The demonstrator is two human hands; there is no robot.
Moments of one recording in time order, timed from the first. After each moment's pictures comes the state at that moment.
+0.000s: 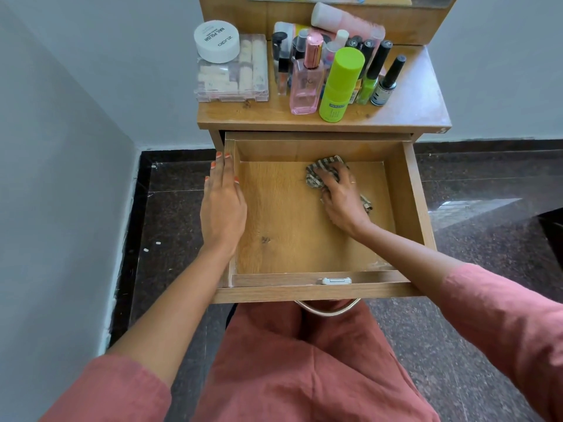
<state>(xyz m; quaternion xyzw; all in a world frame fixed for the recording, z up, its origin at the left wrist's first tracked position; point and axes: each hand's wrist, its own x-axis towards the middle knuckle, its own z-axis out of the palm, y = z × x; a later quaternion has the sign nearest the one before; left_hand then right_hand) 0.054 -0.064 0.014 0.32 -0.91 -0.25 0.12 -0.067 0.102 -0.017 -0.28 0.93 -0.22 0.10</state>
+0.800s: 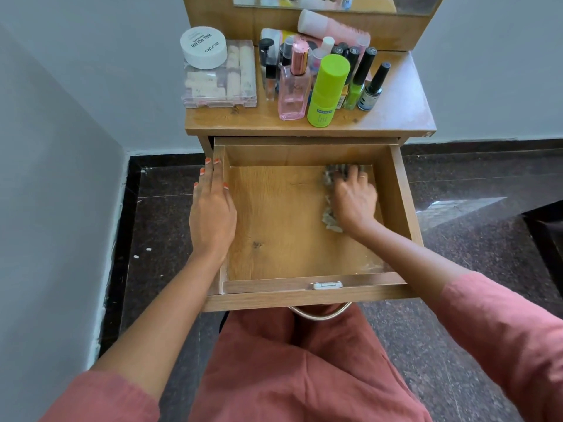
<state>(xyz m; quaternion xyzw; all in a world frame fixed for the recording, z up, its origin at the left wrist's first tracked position) 0.055 -0.064 0.015 0.32 -0.91 -0.26 0.12 -0.073 0.112 0.009 -0.21 0.97 0.03 0.06</state>
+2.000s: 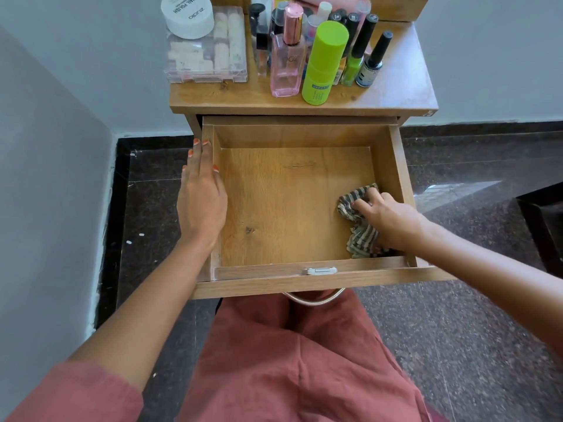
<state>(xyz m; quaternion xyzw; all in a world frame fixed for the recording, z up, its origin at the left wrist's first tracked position) 0.056 -0.064 0.016 0.32 -0.90 -0.27 0.12 -0.057 0.185 0.047 -0.36 0.87 0.21 0.26</state>
